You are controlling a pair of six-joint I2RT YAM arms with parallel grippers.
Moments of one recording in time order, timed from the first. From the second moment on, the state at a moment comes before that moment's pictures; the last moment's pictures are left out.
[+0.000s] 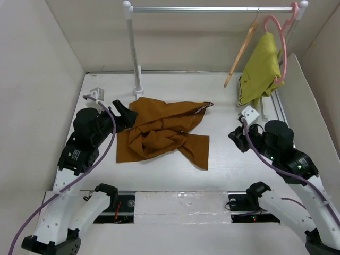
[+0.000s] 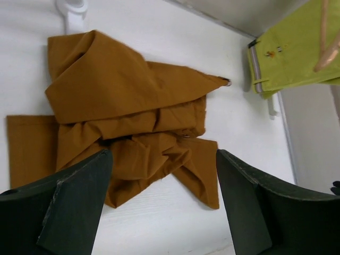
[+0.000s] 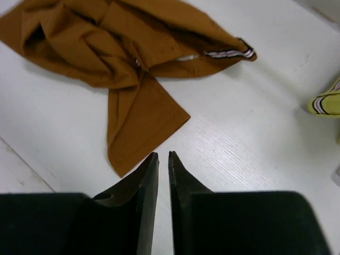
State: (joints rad) left arm -0.29 0.75 1.06 -0.62 0.07 -0.59; right arm 0.49 0.64 1.02 -0.75 -0.14 -0.14
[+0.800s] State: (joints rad) left arm -0.30 0.99 0.53 -0.45 0.07 -0.85; right arm 0.76 1.34 0.74 -0.32 -0.20 -0.15
